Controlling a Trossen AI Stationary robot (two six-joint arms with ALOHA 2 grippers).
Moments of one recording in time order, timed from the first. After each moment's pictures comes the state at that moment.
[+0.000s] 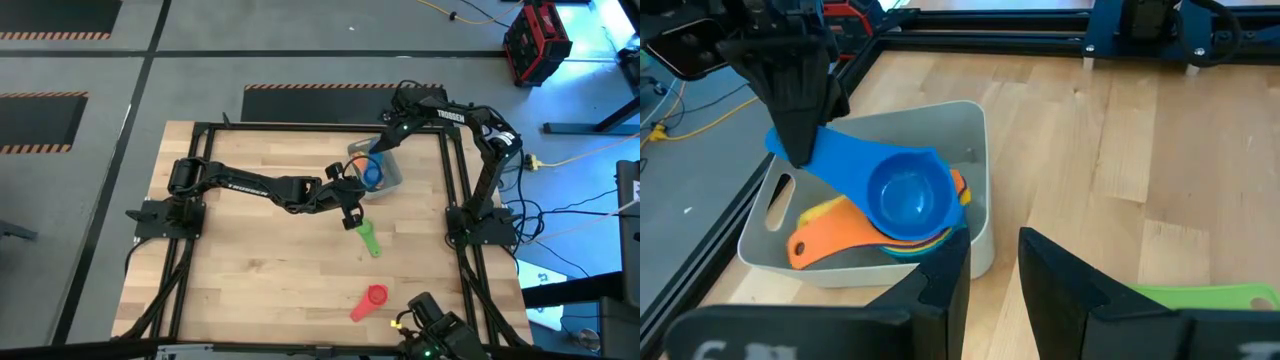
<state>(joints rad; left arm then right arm) -0.03 1.96 1.56 -0.19 -0.45 -0.07 -1.01 1.87 1.20 -0.78 -1.14 -0.21</state>
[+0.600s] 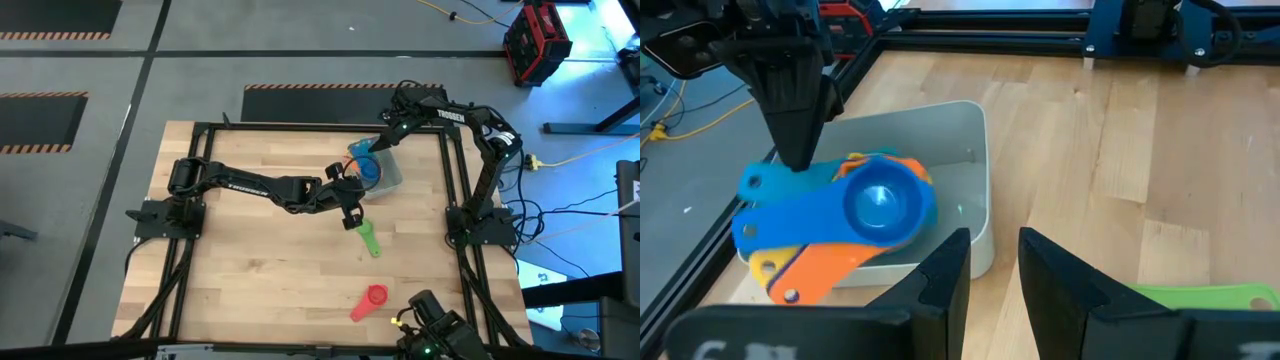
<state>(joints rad) -0.03 1.96 1.56 -0.19 -0.45 -0.07 -1.01 1.87 1.20 -0.73 -1.11 -0.19</state>
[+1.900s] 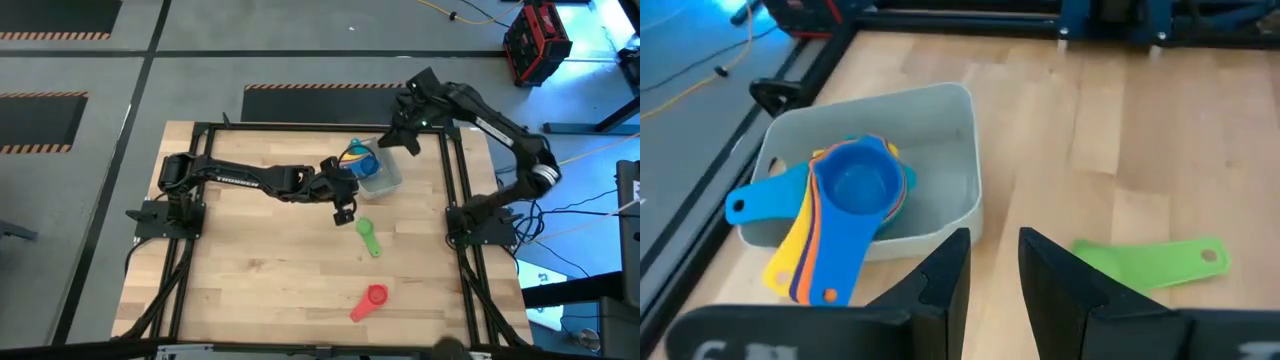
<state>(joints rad) 0.01 1.88 1.56 -0.33 -0.32 -0.07 -0.85 1.45 1.35 -0.98 -0.87 -0.40</state>
